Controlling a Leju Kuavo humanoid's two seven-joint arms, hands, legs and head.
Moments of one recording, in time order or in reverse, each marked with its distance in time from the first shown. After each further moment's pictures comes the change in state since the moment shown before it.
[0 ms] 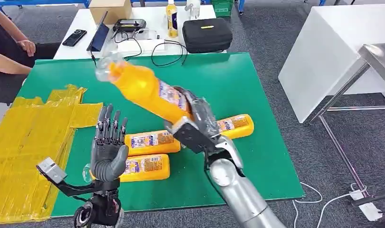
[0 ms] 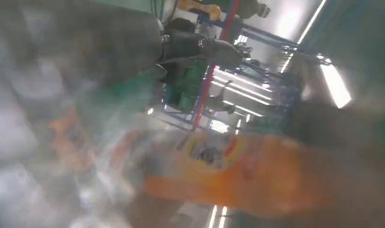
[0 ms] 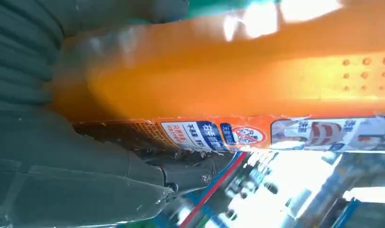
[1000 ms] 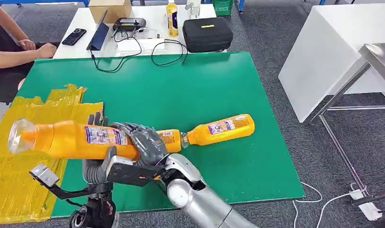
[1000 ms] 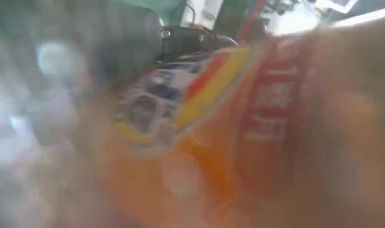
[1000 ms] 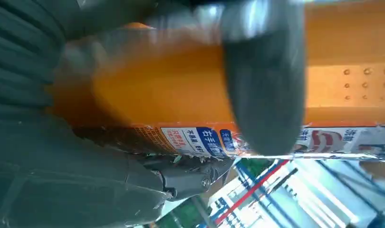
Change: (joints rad) left arm 0.039 0.000 0.077 0.015 0.049 0.016 -0.013; right arm -0.027 0.110 0.309 0.224 0.064 0.050 0.002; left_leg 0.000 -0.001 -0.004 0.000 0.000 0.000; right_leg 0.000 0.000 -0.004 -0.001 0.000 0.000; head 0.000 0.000
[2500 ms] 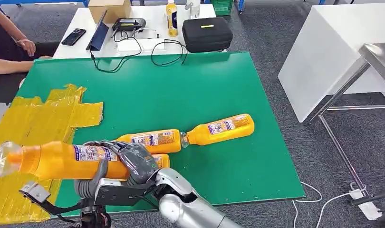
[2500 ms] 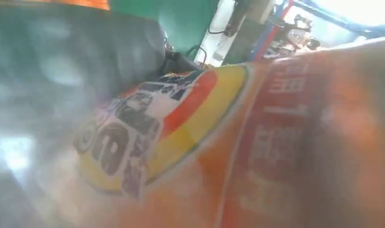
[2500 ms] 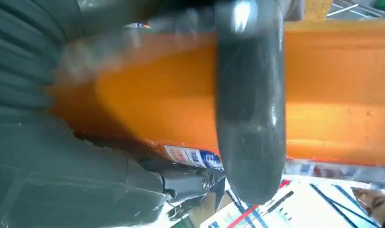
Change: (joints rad) left arm 0.082 -0.025 0.057 -0.035 0.024 0.124 -0.044; right arm 0.026 0.011 0.122 0.070 -0.035 -0.051 -0.009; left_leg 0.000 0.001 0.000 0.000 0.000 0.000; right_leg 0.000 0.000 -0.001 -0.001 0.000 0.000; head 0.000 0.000
